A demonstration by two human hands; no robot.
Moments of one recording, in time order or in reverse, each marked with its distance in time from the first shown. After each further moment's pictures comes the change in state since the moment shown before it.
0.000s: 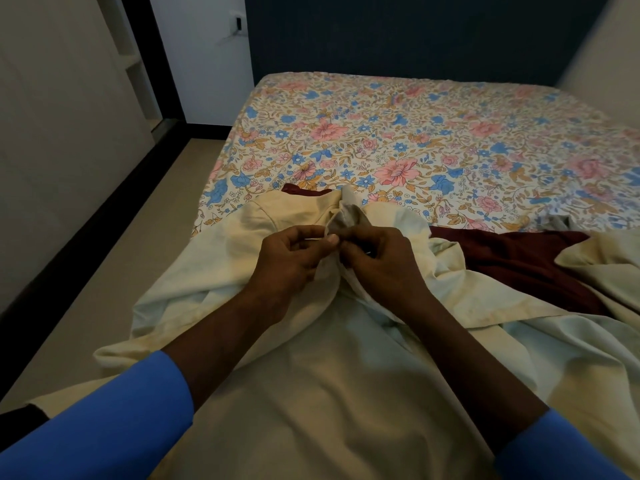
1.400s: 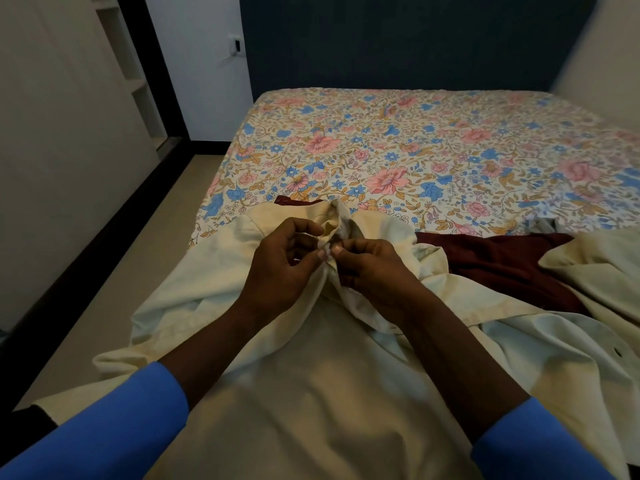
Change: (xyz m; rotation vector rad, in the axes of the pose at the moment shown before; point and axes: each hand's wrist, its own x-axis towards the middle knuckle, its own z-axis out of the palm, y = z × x) left_hand -0.005 0.002 0.008 0.477 -0.048 0.549; right_hand -0.002 -0.007 -0.018 0.680 -0.189 0.443
